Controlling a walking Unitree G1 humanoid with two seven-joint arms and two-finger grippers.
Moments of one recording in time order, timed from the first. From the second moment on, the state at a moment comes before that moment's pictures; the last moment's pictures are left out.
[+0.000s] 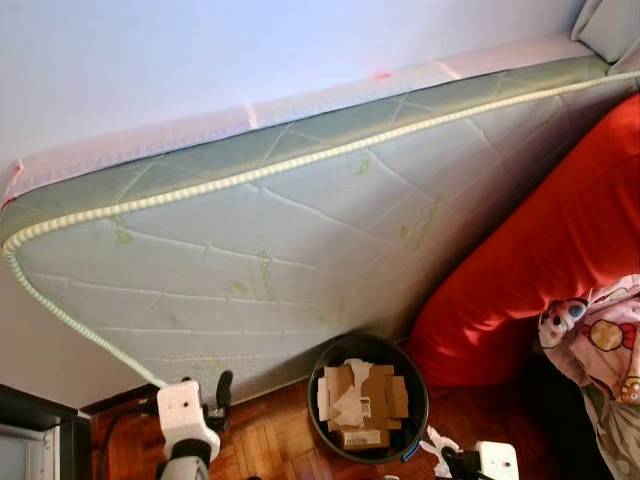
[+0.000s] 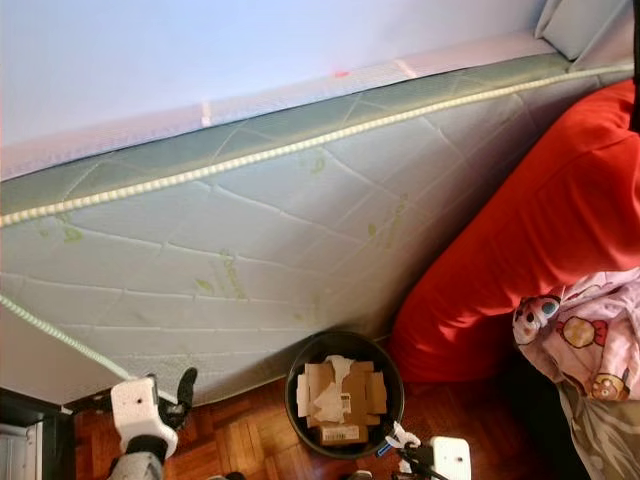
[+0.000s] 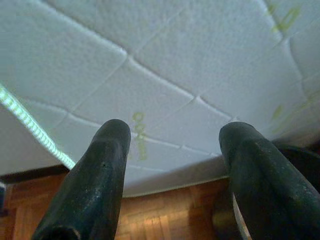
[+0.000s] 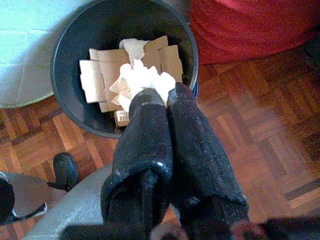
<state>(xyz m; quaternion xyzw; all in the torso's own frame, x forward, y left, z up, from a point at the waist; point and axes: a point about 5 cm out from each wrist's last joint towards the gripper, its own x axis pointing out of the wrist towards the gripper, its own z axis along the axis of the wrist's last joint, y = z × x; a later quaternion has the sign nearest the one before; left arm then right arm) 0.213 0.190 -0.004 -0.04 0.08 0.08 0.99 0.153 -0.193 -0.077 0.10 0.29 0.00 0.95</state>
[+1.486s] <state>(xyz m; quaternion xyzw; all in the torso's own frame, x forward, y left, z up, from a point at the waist) 0.234 0.187 0.029 -0.02 0.05 0.06 1.00 0.276 -0.154 0.020 0.05 0.07 0.02 1.00</state>
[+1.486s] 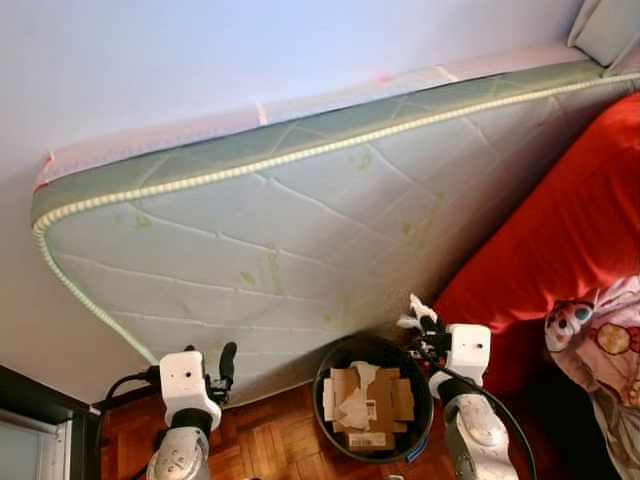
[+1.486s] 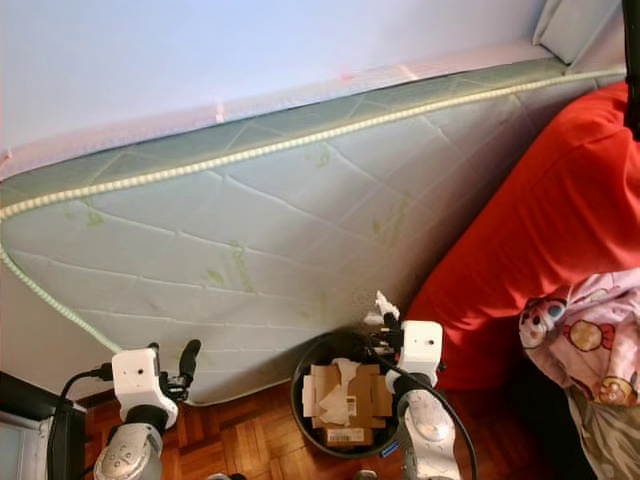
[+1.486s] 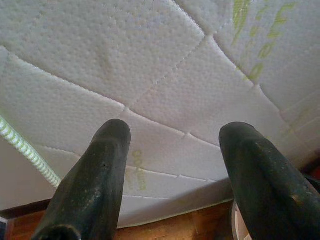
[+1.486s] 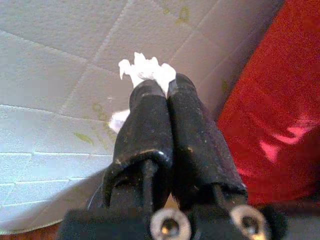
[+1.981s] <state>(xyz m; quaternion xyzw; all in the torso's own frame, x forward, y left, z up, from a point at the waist) 0.235 0.187 0.029 -0.02 0.05 0.06 1.00 0.281 -0.152 0.017 0.05 0.09 0.02 0.99</state>
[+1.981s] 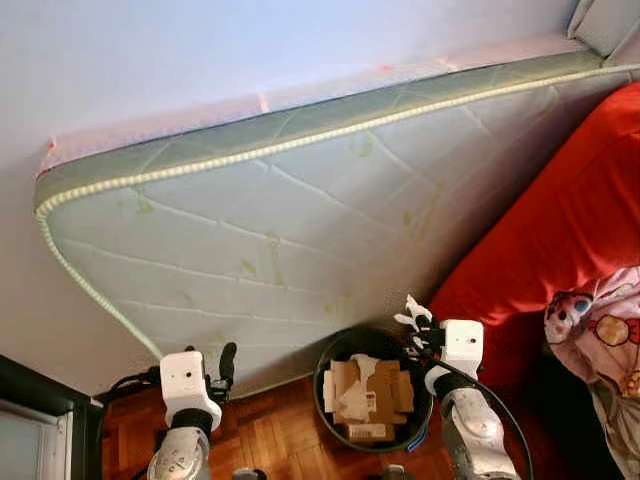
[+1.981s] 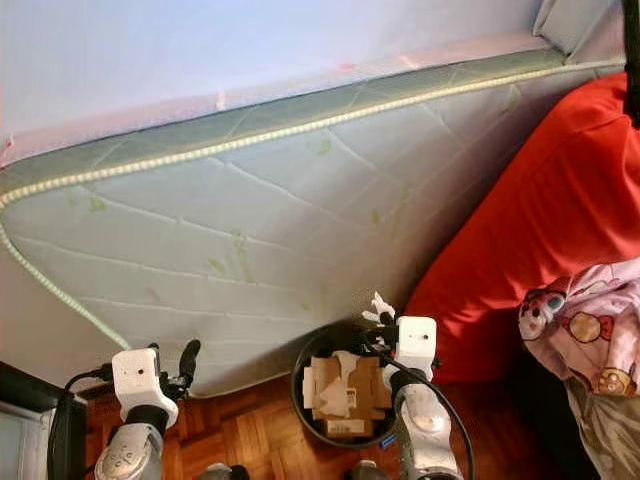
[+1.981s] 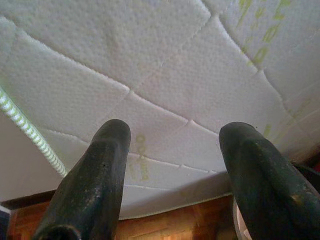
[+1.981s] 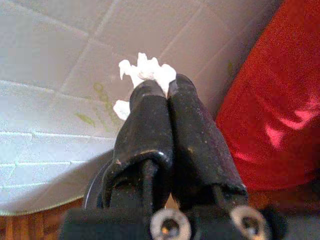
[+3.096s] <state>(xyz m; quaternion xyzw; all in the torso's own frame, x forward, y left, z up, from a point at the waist) 0.237 0.184 0.030 -0.03 0.05 0.06 1.00 0.290 -0.143 0.012 0.03 0.13 0.05 0.99</state>
